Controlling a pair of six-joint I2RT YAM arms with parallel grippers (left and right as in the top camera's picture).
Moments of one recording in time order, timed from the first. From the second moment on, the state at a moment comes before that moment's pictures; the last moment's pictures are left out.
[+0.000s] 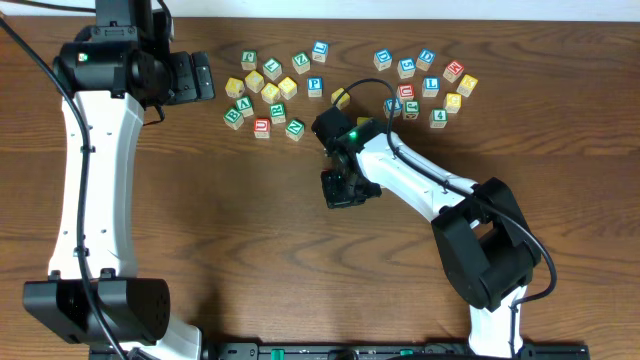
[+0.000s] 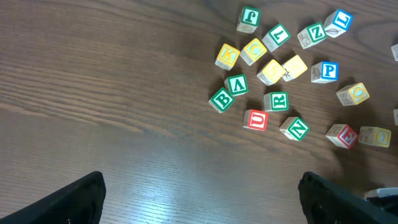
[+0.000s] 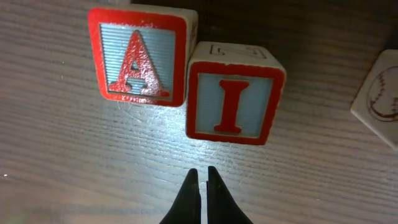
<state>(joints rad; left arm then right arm) 0.02 1.73 1.87 -1.19 0.02 -0.15 0.64 2.06 1.48 -0.96 -0.11 0.45</state>
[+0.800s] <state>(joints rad) 0.02 1.73 1.87 -1.19 0.02 -0.15 0.62 2.07 1.48 -0.92 -0.09 0.46</state>
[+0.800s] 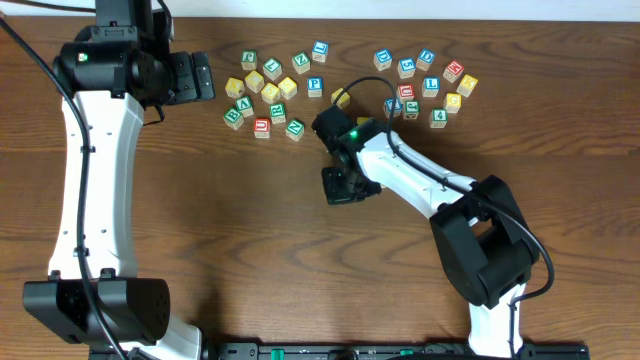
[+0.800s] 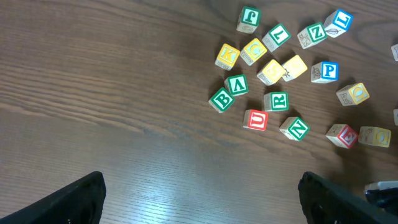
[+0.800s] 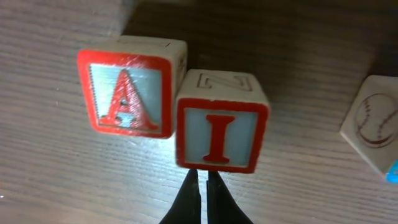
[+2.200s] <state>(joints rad) 0.02 1.73 1.87 -1.19 0.02 -0.15 0.62 2.07 1.48 -0.87 -0.07 0.46</state>
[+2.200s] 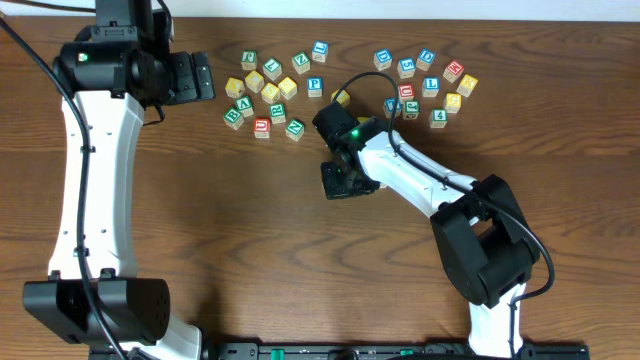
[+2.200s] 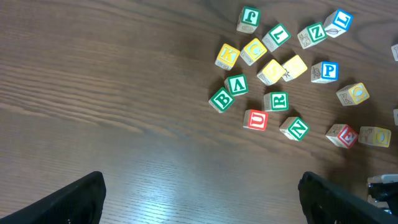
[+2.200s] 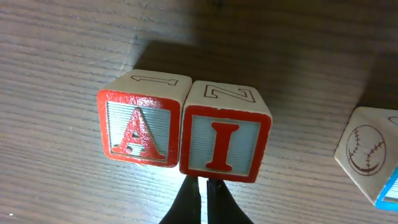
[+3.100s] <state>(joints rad) 0.02 1.73 1.87 -1.19 0.02 -0.15 0.61 2.07 1.48 -0.85 -0.07 0.46</state>
